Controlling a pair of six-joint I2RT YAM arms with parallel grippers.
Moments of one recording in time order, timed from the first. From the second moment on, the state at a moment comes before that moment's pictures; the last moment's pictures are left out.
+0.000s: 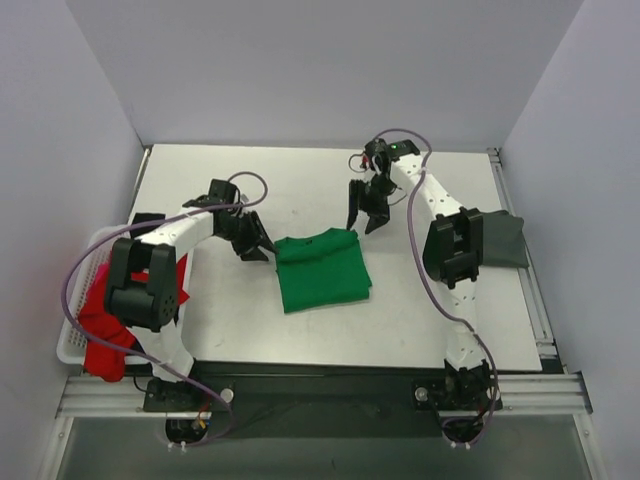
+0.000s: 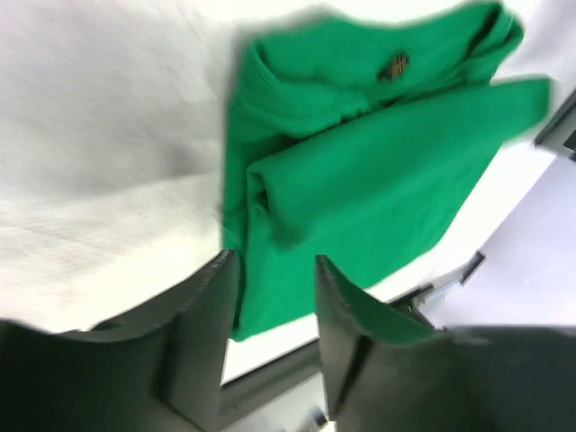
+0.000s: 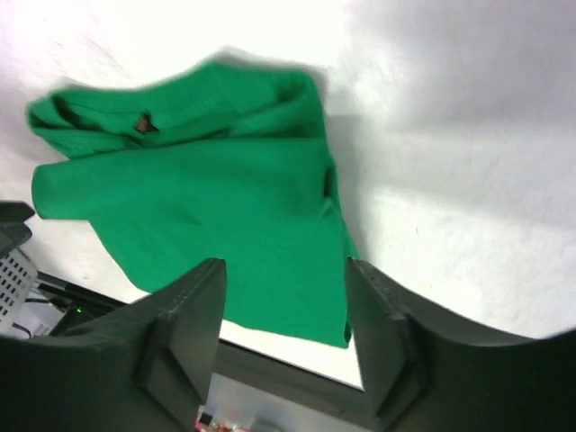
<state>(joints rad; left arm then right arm) -0.22 1.78 1.19 -0.59 0.48 -0.69 0.35 2.28 2.09 -1.25 -0.27 0.38</state>
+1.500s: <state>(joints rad) -0.36 1.79 1.06 -0.48 0.32 -0.62 0.25 2.02 1.36 -0.70 -0.60 0.28</state>
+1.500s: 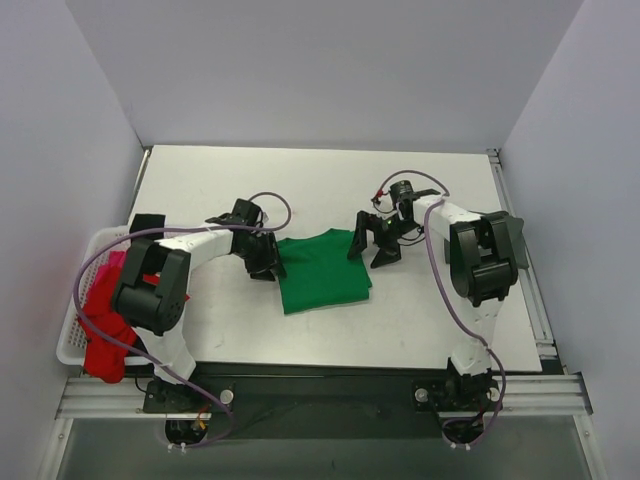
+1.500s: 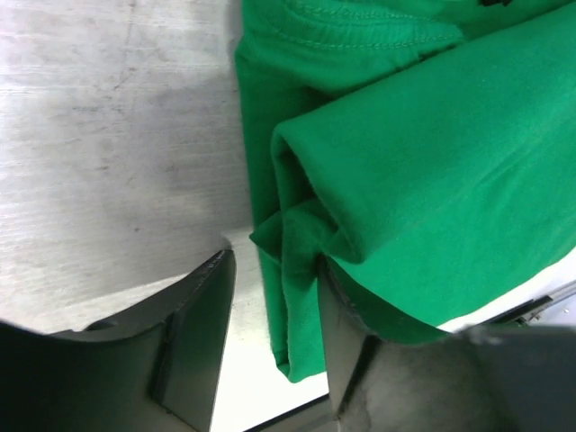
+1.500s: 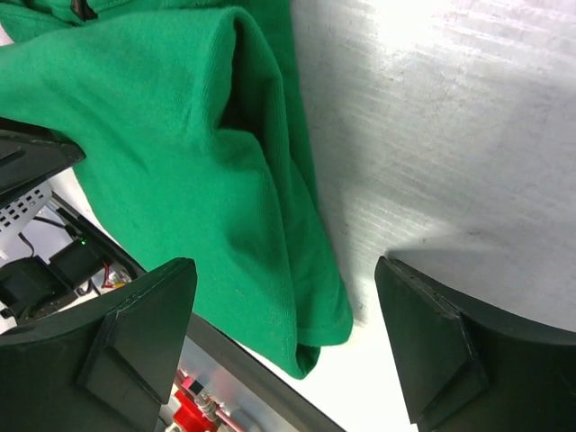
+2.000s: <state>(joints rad) -0.35 1.83 1.06 -0.45 0.38 -0.61 0.28 2.02 1.29 -0.56 -0.70 0.38</state>
